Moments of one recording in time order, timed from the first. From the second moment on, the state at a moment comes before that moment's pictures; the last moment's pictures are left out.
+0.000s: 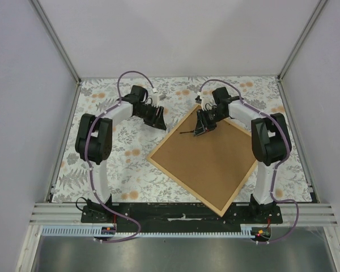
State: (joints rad) left arm -0.27 2.02 1.43 -0.50 0.73 0.17; right arm 0.28 1.99 1.43 -0.65 -0.75 -0.08
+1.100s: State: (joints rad) left arm -0.40 2.21 1.64 -0.50 0.56 0.08; right arm 0.28 2.12 1.49 -0.61 -0.85 -0.02
